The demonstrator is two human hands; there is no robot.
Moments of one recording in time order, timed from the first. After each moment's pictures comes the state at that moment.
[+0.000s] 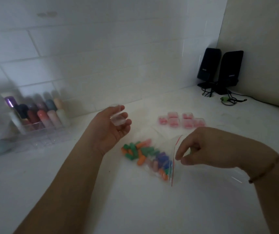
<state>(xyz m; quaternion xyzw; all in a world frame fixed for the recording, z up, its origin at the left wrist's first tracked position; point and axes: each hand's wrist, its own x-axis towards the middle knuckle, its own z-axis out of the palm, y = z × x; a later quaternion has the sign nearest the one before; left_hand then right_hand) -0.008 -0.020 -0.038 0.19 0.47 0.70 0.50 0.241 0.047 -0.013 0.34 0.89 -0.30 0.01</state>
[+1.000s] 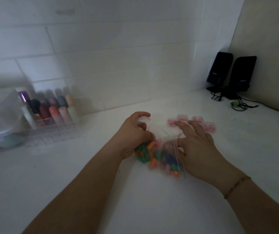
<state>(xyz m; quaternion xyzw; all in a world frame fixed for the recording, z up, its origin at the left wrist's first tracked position) 0.008 -0.008 -0.067 0.39 0.60 0.57 0.39 0.197 0.037 -0.068 0.38 0.92 -0.05 -0.09</state>
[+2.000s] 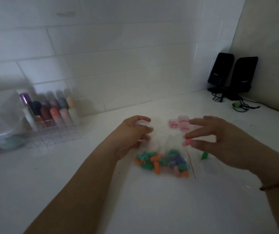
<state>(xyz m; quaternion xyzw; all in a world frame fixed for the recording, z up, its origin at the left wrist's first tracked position) 0.006 -0.017 -0.051 0.37 0.62 0.55 0.42 0.233 0.049 -0.018 0.33 0.91 -0.21 -0.16</state>
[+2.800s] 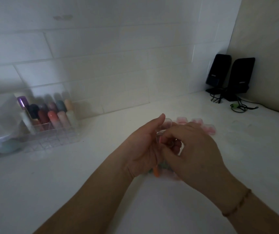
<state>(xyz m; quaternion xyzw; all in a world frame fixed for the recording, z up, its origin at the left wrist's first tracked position) 0.056 -0.029 -0.035 0.30 0.31 0.58 0.69 0.187 0.004 -0.043 0.28 0.87 -0.11 -0.39</state>
